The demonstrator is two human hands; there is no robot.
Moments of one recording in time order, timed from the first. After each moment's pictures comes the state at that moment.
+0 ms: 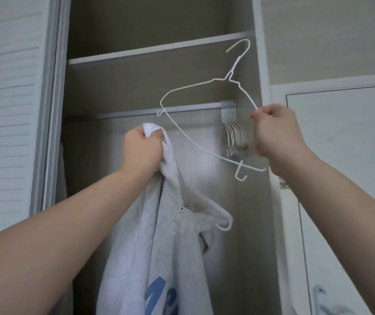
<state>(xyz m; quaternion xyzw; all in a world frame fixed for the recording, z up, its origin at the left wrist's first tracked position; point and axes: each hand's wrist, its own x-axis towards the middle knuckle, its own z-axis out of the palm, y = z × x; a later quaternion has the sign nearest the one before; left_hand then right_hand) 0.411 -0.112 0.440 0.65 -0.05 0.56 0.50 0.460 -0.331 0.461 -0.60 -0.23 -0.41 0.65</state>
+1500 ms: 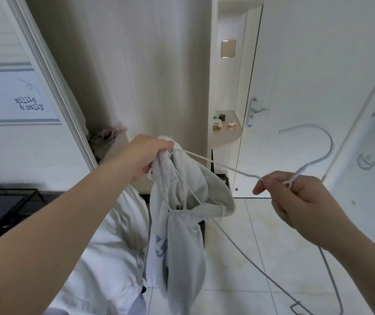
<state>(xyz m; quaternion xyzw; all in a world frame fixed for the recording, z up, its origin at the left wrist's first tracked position) 0.150 -0.215 0.112 0.77 0.16 0.01 0.62 0.063 -0.519 0.097 -0.83 -0.19 -0.04 0.53</state>
